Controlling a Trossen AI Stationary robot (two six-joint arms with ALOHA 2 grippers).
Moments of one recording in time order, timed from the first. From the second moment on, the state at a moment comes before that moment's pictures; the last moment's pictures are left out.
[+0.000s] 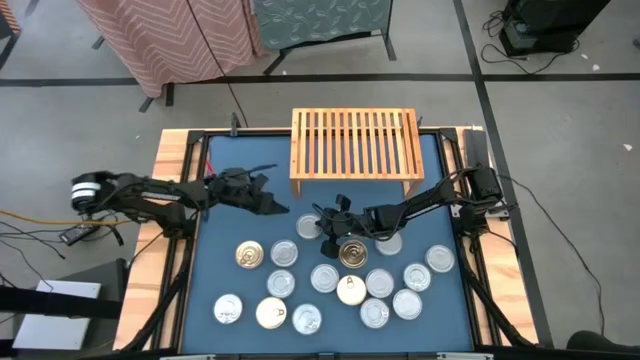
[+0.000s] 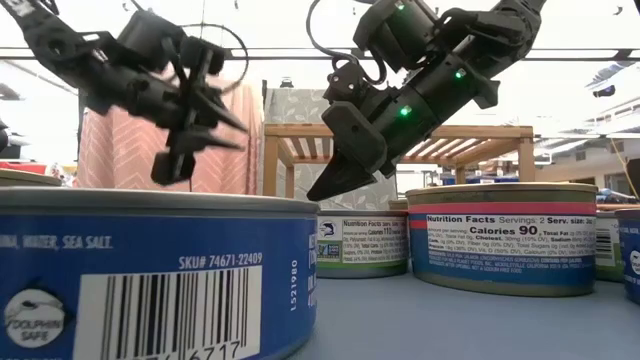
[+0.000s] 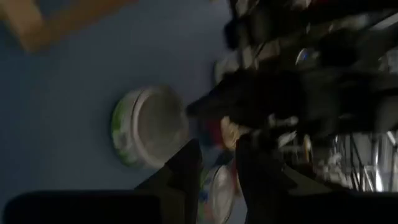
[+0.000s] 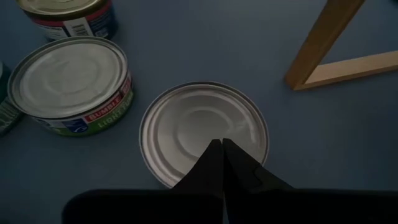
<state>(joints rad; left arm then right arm) 0.25 1.12 0.35 0.41 0.32 -1.13 0.11 1.88 0.96 0.25 0.33 0.24</state>
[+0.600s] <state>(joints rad) 0.21 1.13 0.35 0.42 0.12 -1.13 0.12 1.88 0.95 0.19 0.36 0.27</state>
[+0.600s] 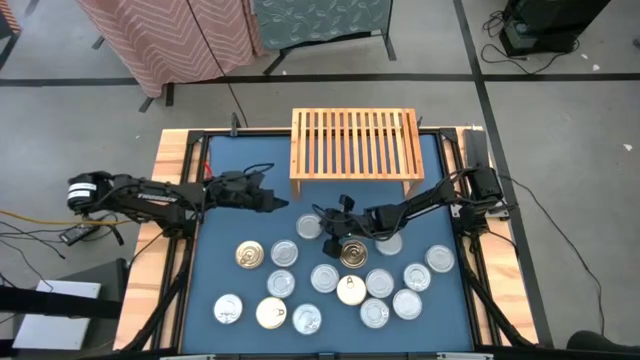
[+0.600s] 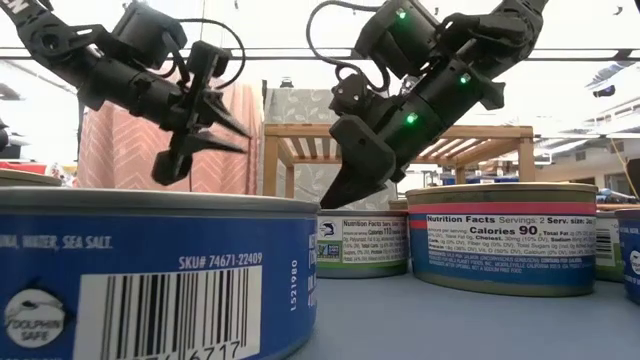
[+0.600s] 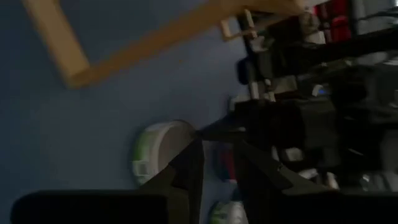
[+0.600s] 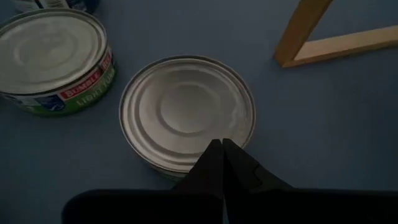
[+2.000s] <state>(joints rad) 0.21 0.93 0.35 0.09 0.10 -1.09 0.03 1.94 1.10 0.22 0.18 0.15</state>
